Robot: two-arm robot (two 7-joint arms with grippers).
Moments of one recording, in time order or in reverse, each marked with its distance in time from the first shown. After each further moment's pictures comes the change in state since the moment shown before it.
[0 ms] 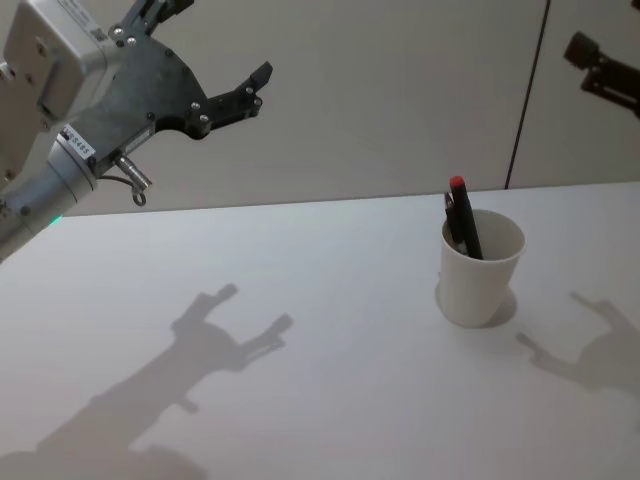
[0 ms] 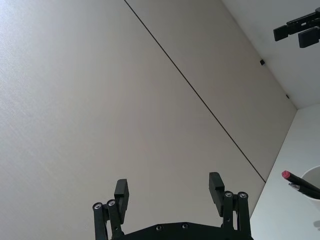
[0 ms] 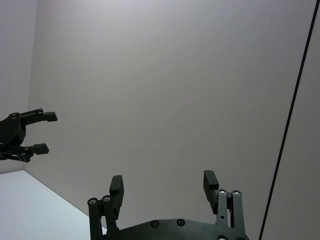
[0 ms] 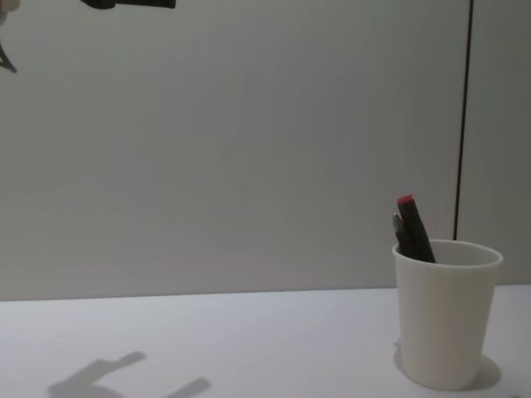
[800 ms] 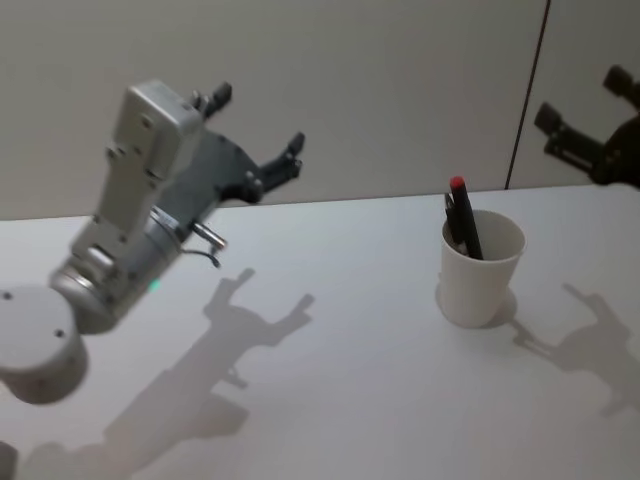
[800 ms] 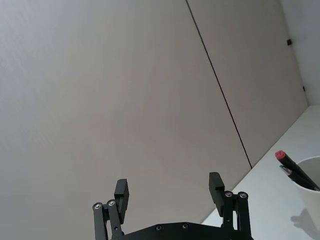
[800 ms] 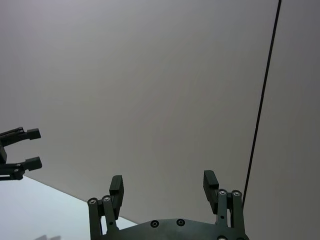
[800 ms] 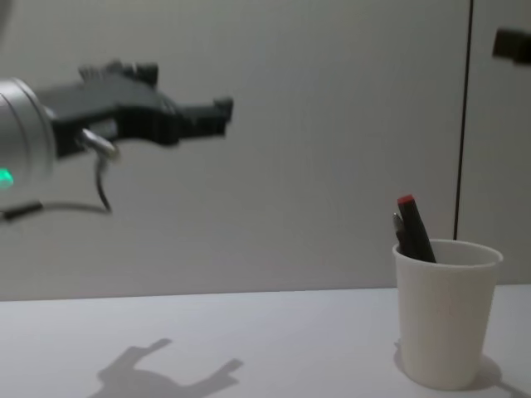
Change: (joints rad) left arm 0.025 -0.134 0.155 0.160 -0.007 0.007 0.208; right arm -0.075 -0.153 -0.029 0.054 -0.166 0.018 -0.105
